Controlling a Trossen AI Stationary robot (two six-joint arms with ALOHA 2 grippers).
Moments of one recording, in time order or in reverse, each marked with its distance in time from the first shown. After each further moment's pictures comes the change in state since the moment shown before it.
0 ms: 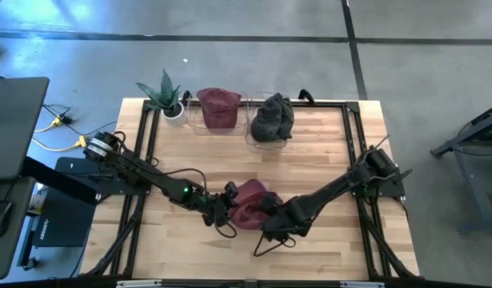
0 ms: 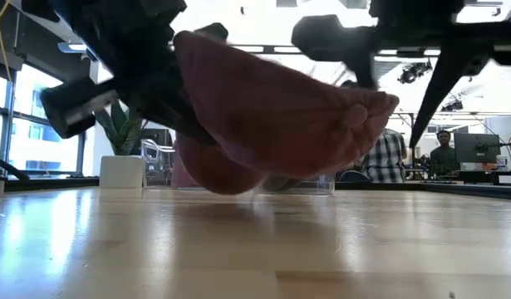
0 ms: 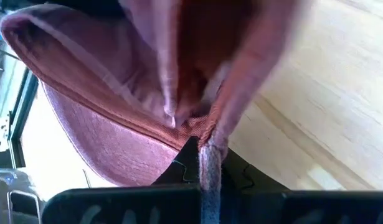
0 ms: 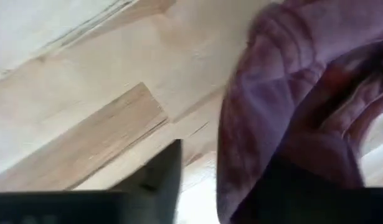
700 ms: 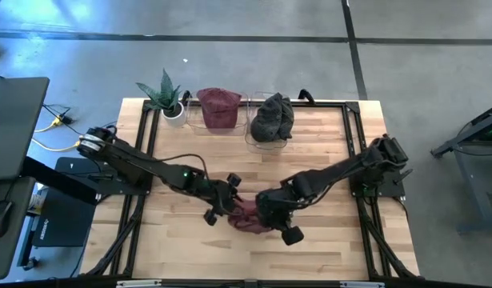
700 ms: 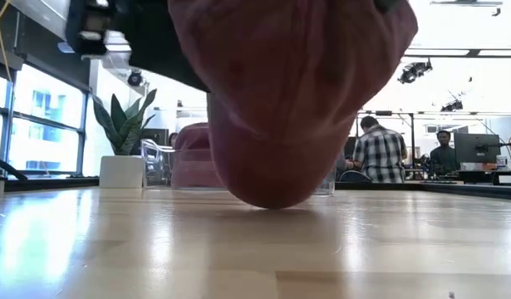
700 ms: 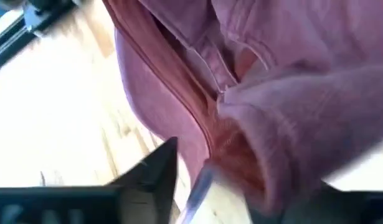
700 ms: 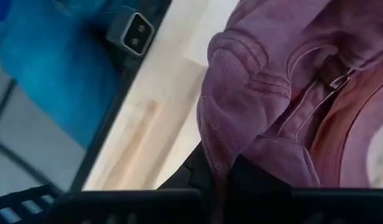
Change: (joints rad) left arm 0.114 -0.088 0.090 -0.119 0.285 -0.263; right arm -0.122 -0.153 0.002 0.235 -0.537 0.586
